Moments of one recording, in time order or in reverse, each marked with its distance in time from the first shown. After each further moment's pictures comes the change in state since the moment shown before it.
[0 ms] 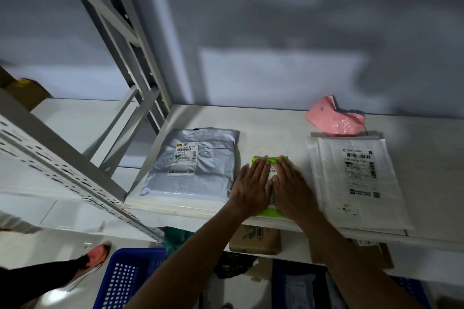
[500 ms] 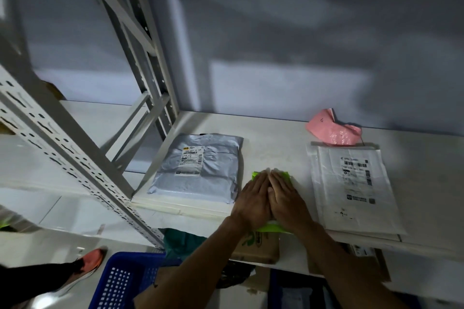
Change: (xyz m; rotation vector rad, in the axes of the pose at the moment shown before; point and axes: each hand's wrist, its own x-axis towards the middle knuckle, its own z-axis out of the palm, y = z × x) left_hand -0.025 0.006 0.002 -0.253 0.105 0.113; right_hand -0.018 -0.023 -0.005 -0.074 0.138 -0.204
